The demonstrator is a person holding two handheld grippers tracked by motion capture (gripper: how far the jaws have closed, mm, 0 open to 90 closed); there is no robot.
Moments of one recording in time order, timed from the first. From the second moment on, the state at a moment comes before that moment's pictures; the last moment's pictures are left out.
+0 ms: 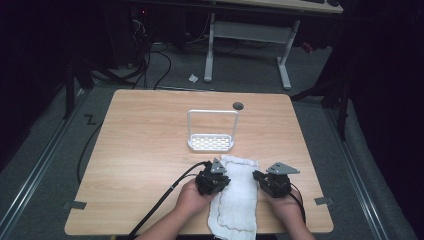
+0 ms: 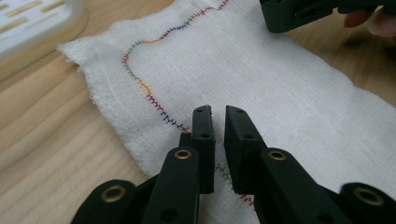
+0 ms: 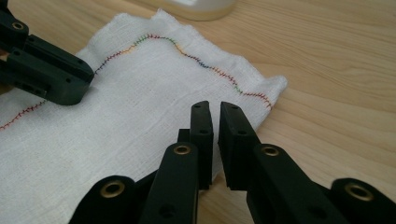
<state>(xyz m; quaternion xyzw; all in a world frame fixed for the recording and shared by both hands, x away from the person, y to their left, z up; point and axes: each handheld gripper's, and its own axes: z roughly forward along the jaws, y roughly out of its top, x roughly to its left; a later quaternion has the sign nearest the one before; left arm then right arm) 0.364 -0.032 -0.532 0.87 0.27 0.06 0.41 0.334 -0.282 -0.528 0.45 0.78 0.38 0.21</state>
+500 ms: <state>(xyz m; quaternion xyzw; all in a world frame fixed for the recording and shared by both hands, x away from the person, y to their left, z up) 0.337 0.044 -0.532 0.87 0.29 0.12 0.39 0.335 -0.190 -0.532 0.37 0.83 0.37 0.18</state>
